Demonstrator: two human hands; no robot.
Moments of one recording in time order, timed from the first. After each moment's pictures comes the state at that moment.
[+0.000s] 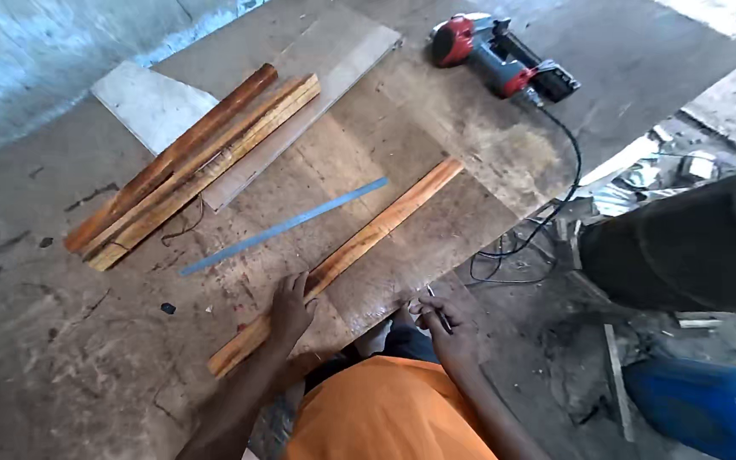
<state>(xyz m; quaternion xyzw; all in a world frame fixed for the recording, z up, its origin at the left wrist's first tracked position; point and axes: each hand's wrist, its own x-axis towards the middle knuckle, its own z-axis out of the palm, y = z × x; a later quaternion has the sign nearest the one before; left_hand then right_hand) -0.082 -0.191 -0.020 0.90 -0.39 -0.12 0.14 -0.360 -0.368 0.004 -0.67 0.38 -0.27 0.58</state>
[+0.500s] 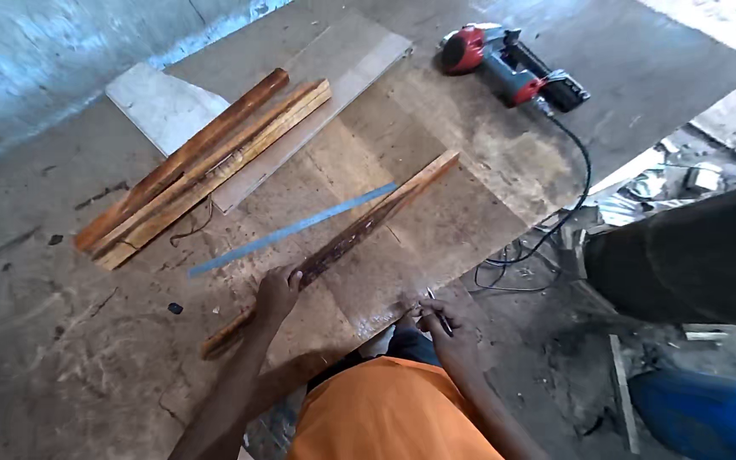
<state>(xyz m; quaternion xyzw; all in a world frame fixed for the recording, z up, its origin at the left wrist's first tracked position) -0.018 -0.192 0.013 0.90 -0.35 -0.19 0.17 -0.343 -0.365 0.011 -0.68 0.38 -0.25 0.58</state>
